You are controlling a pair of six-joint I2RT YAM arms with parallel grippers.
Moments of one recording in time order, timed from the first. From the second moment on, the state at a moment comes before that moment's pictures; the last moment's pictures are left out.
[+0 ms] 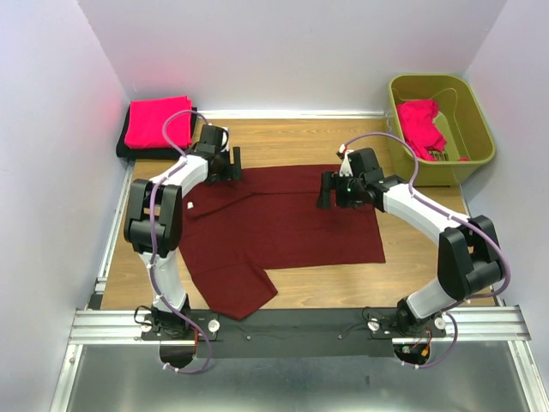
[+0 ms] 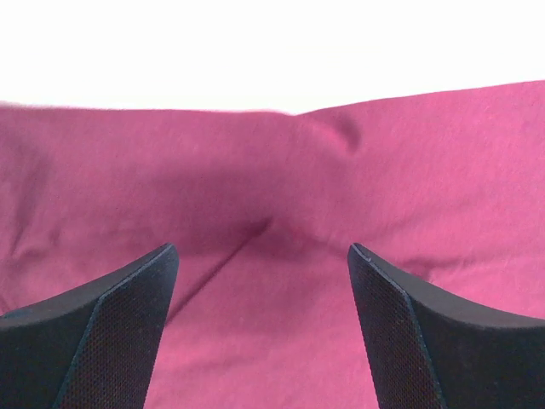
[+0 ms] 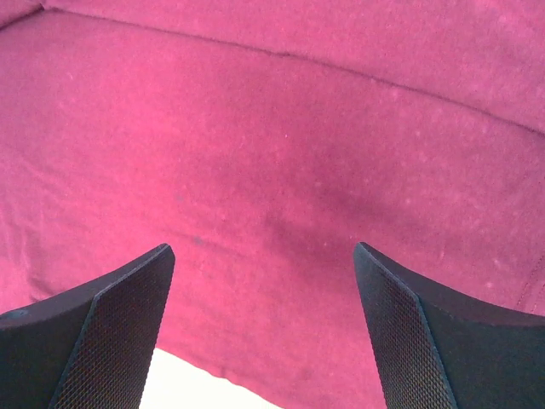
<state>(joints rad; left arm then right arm) -0.20 1.90 1.34 -0.35 0.02 -0.23 0.41 1.56 1.03 -0.35 -0.19 0.29</state>
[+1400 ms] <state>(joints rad) -0.21 1.91 1.27 -0.35 0.18 -0.23 0.41 1.53 1.00 -0.35 -0.14 0.25</state>
